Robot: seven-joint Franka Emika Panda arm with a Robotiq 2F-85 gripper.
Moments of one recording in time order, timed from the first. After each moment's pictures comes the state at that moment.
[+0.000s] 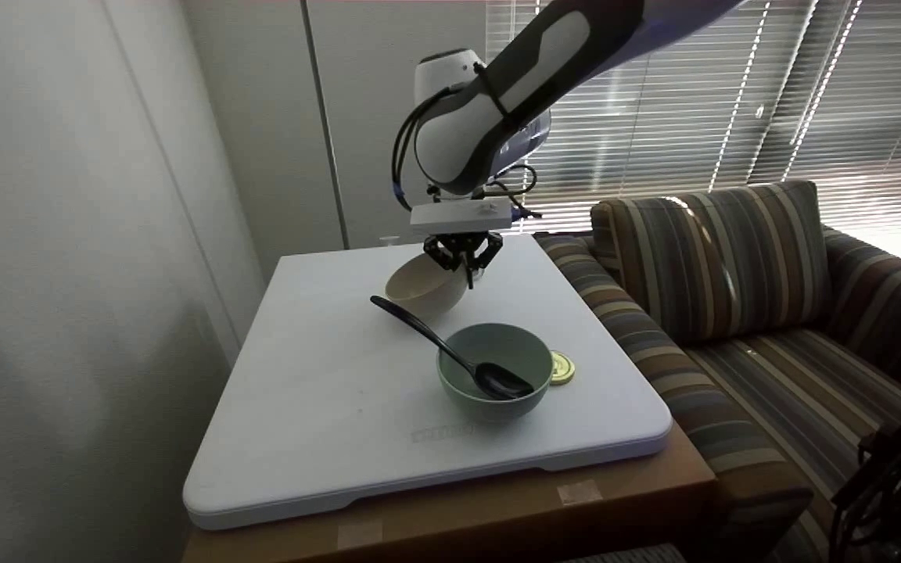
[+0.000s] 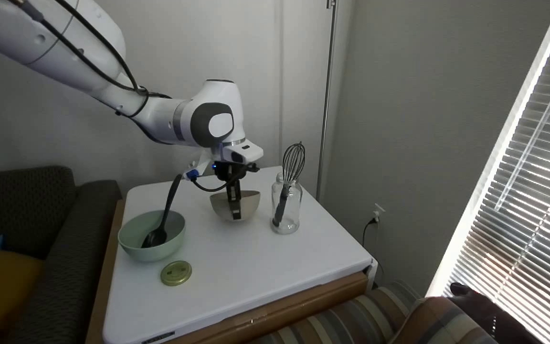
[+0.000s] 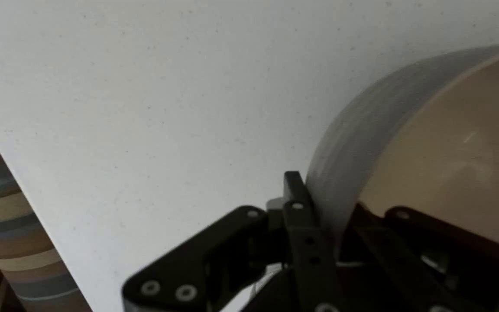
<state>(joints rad) 0.18 1.09 -0.13 -1.17 0.01 2.26 0.90</state>
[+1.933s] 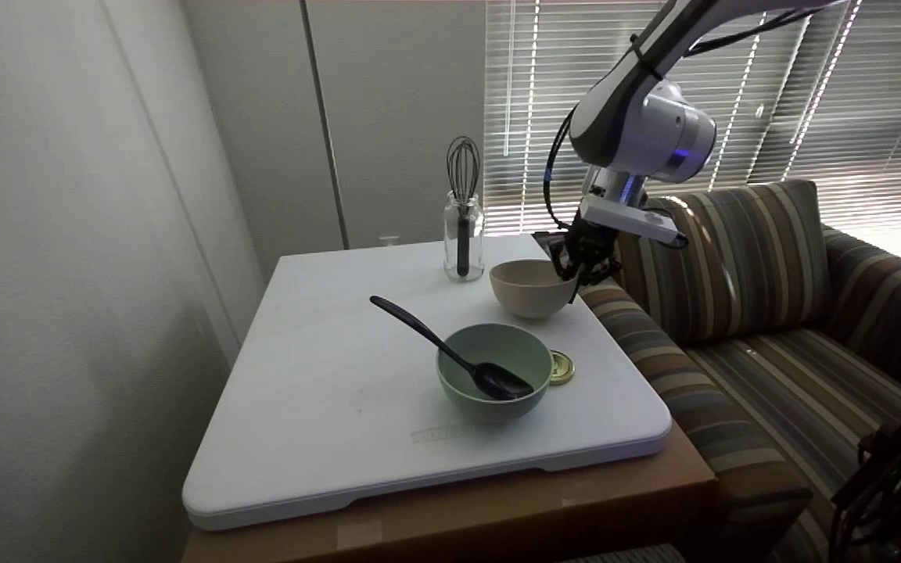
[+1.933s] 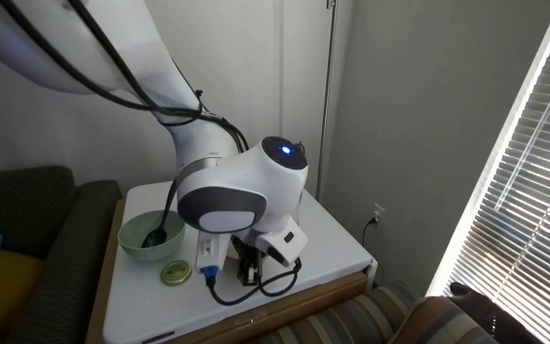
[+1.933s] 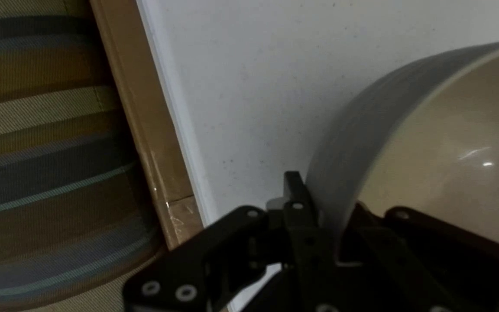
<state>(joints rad) -0.29 0.82 0.10 -1.81 0.50 2.59 0.12</state>
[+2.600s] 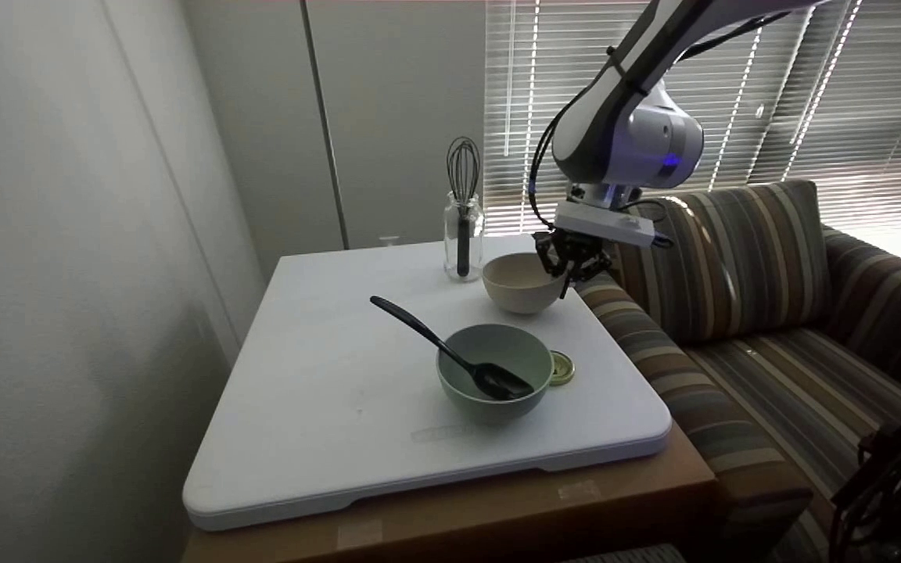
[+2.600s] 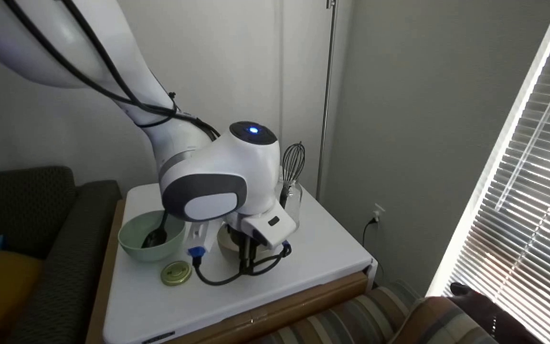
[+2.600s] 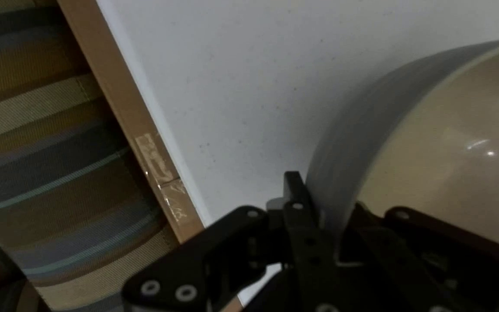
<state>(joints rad) -0.11 0.81 -0.03 -1.84 0.47 2.72 0.37</state>
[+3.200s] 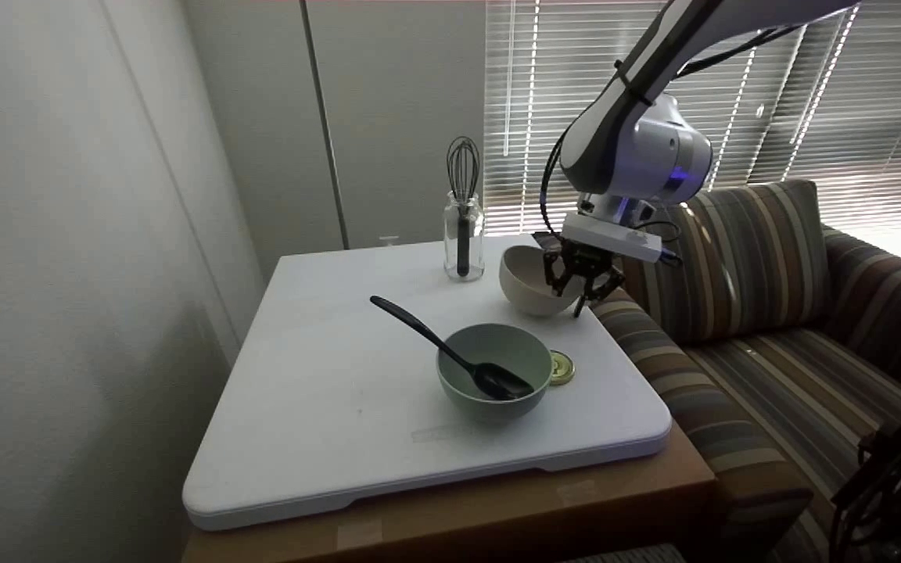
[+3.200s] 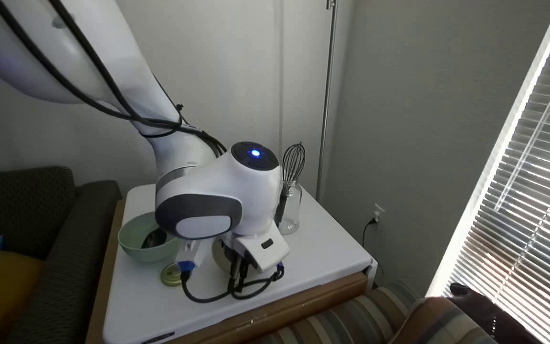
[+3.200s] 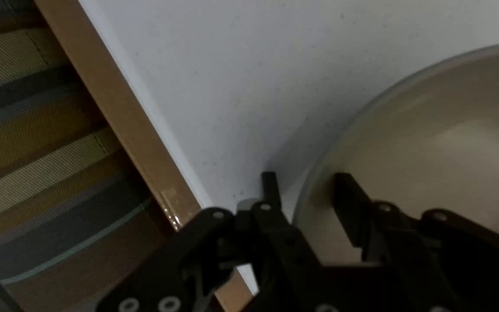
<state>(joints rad) -0.16 0.83 0.02 -1.87 0.54 2.72 0.37</state>
